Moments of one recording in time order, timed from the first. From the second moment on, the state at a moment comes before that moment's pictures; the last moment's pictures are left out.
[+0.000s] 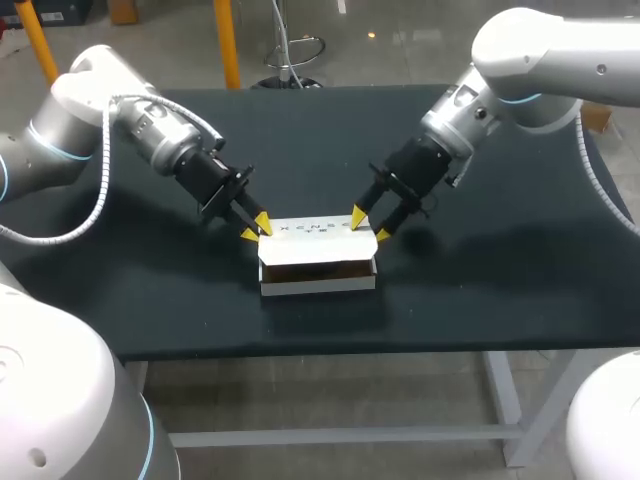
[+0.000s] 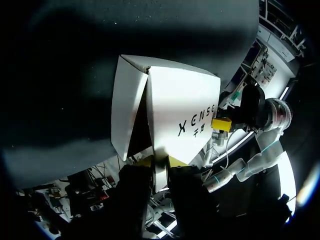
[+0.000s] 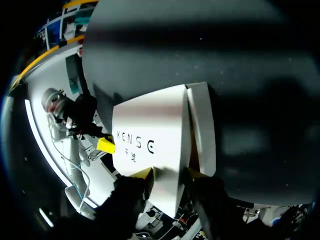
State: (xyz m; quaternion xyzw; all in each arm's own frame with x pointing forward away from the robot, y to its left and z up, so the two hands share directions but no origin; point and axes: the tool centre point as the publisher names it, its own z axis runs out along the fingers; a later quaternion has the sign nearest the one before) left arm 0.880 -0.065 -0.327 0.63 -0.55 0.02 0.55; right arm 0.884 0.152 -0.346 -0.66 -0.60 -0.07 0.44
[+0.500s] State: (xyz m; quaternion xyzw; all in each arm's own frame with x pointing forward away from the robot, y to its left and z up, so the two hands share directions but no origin) left arm 0.879 -0.062 -0.336 0.64 -0.55 0.02 0.54; right arm 0.883 0.153 -0.350 -0.66 -0.61 -0.07 0.44
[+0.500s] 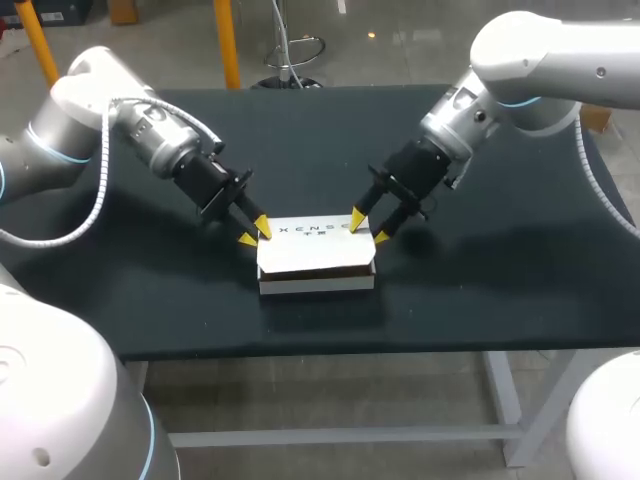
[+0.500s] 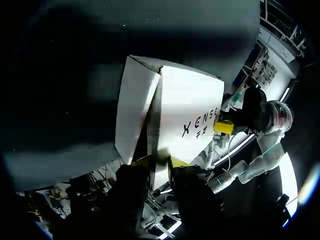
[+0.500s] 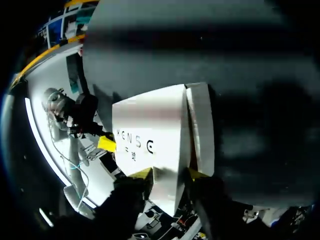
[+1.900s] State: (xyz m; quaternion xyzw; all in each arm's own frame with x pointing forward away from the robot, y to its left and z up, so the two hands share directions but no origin) left arm 0.879 -0.037 -0.310 0.68 -0.57 0.04 0.47; right arm 0.885 0.152 -0.353 -0.66 -0.62 -0.09 0.43
